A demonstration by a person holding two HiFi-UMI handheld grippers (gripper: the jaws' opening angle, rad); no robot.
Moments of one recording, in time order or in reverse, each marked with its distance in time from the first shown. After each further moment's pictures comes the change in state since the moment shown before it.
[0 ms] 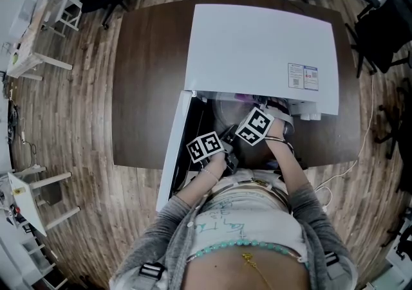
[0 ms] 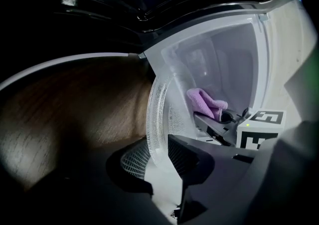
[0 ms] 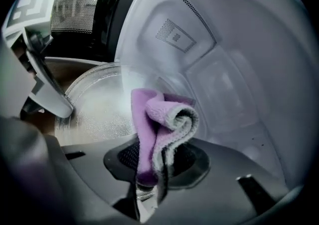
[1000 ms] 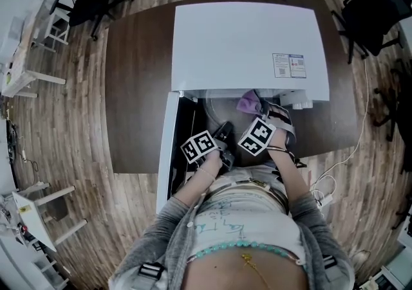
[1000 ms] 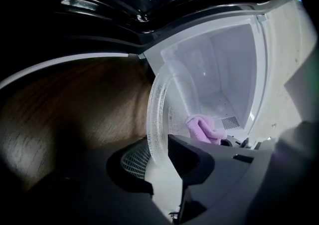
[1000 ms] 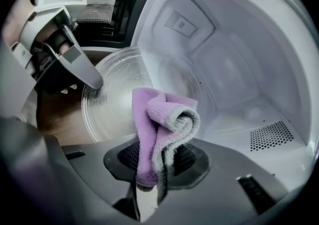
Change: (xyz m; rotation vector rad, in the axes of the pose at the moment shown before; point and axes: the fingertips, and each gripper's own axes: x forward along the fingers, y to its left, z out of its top) left arm 0.000 0.002 -0.001 0.006 -0.009 -0.008; right arm -0.025 0.041 -0.062 0.059 0.100 0.063
